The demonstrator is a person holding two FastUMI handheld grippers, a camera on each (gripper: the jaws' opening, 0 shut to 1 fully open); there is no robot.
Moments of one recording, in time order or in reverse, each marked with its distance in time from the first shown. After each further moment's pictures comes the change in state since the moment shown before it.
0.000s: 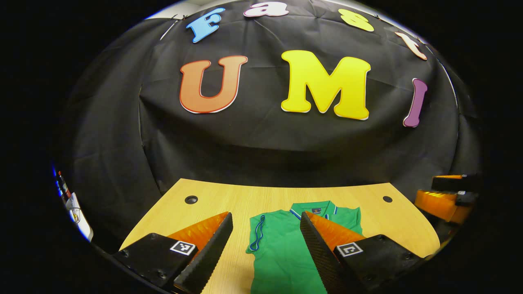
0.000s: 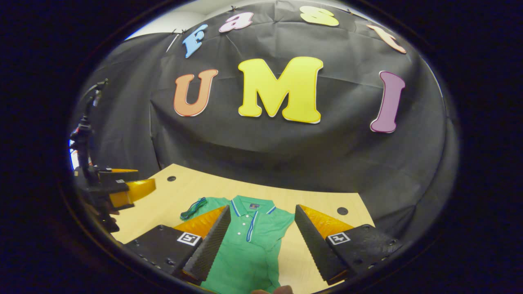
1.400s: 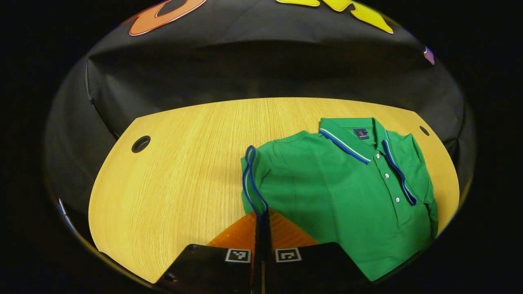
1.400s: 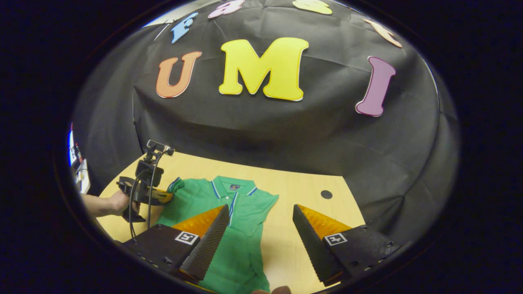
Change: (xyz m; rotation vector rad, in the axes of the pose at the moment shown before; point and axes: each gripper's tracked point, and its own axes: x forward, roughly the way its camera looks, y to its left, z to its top) left arm 0.169 0.037 -0.165 0.072 0.434 -0.034; right arm 0.017 -0.040 -0.047 0.014 0.154 -0.107
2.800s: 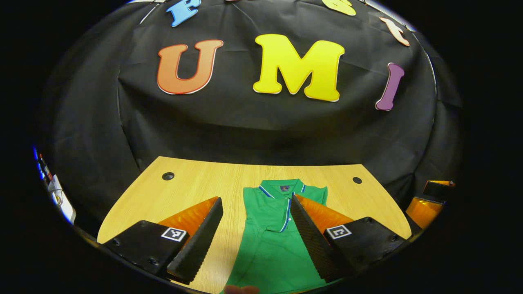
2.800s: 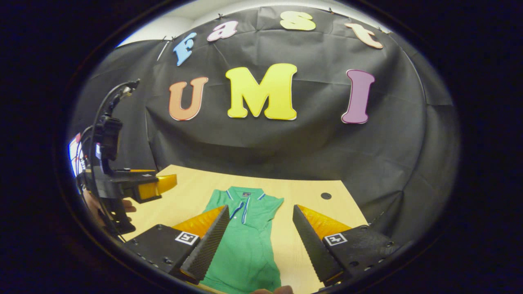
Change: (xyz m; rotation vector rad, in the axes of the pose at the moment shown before) left arm -0.282 -0.089 0.060 -0.108 -0.446 0.004; right arm -0.119 0.010 -0.015 0.057 -0.154 0.058
